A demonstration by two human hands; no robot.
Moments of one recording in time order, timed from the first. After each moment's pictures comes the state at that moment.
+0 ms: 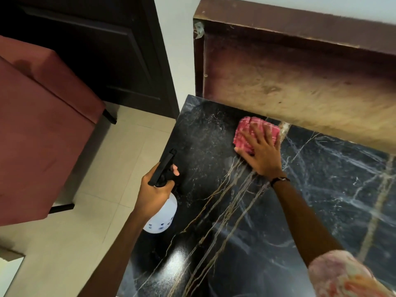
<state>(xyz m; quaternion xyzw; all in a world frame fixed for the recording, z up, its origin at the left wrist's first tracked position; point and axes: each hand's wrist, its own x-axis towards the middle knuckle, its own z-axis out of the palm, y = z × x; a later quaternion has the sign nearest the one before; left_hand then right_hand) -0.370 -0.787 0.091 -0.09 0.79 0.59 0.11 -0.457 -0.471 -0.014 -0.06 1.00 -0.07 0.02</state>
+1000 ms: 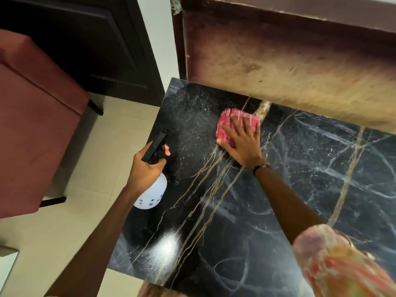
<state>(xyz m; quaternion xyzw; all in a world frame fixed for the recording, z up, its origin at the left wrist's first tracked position) -0.362 -0.771 0.109 -0.10 0.80 0.57 0.13 -0.413 -0.485 -0.001 -0.06 0.99 -0.09 0.11</state>
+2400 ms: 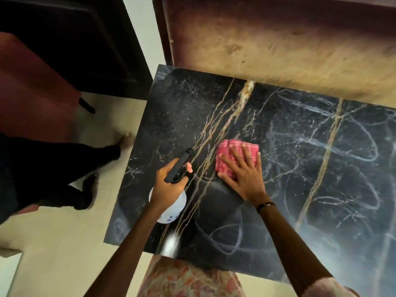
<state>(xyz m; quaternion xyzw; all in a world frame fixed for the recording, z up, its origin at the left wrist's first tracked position) -0.265 -0.726 0.095 -0.01 0.80 0.58 0.15 -0.237 -0.480 -0.013 -0.06 0.99 -0.08 0.05</state>
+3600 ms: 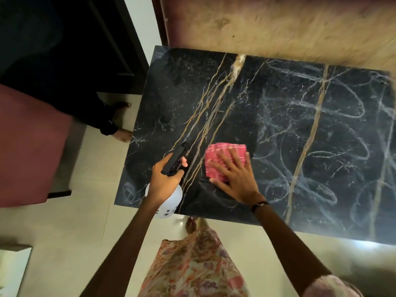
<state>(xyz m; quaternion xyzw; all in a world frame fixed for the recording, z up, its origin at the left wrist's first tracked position) -0.169 -0.763 0.103 -0.04 0.80 0.57 0.18 -0.119 -0.532 -0.012 -0.10 0.99 -0.08 0.04</state>
